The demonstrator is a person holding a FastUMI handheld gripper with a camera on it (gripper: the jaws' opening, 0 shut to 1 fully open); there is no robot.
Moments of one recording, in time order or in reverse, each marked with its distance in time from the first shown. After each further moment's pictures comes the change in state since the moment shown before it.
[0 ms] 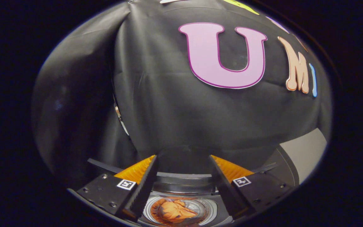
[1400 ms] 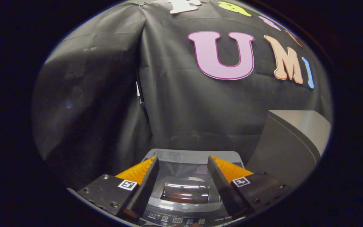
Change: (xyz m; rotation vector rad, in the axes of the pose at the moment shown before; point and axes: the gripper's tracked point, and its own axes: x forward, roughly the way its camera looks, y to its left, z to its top) arm -0.055 0.016 -0.041 0.003 -0.088 0.079
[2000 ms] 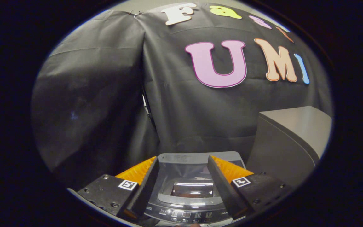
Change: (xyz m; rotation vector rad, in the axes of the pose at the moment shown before) arm -0.056 0.003 0.013 0.050 -0.098 0.020
